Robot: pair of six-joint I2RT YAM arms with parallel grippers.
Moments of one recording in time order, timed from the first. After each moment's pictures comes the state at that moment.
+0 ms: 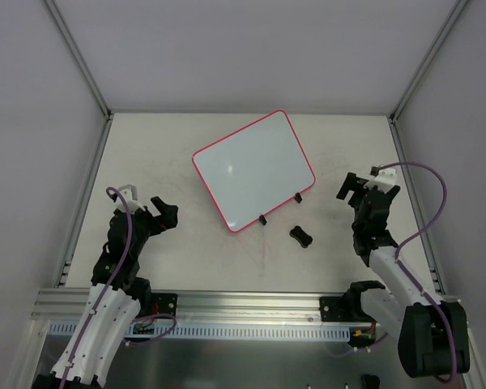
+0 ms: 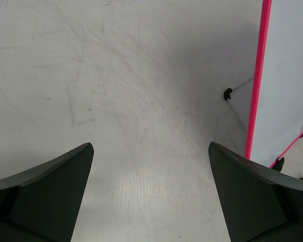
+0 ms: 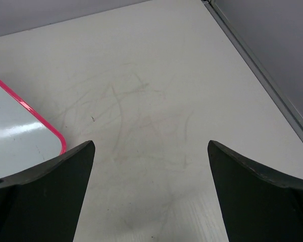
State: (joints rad) left arm -0.17 0.38 0.29 -0.24 -0.05 -0.48; right arm 0.12 0.95 0.32 0.42 0.35 0.12
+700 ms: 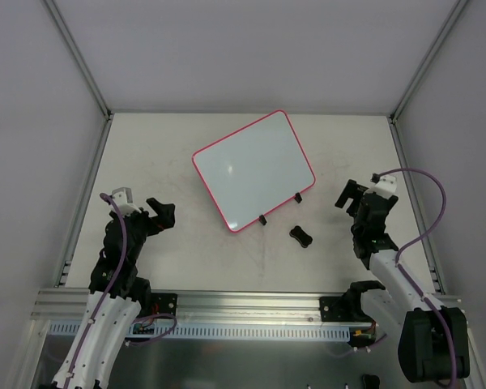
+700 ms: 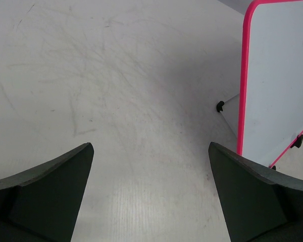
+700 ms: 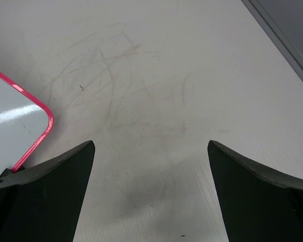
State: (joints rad) left arm -0.17 0.28 0.29 -0.27 -0.08 -0.48; right arm 0.12 0.89 0.31 0.24 0.37 0.25
